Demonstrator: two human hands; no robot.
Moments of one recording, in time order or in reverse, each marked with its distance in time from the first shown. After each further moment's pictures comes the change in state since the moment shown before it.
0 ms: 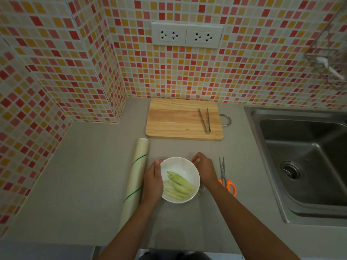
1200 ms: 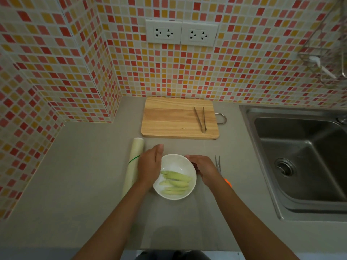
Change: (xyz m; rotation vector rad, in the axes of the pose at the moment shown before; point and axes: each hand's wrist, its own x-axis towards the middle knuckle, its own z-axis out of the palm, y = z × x) left_hand 0.041 0.030 0.000 0.367 -0.069 0.258; right_hand -0.006 -0.016 -0.014 0.580 -0.159 0.297
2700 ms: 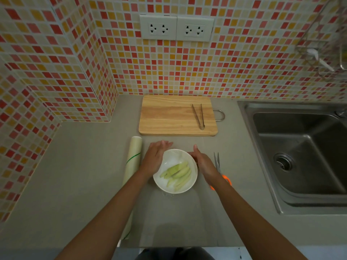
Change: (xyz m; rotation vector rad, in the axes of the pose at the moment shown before) left_hand 0.024 -0.003 0.010 -0.103 -0.336 -0.028; right_hand -0.008 0.001 -0.007 -0.210 -0.160 -0.128
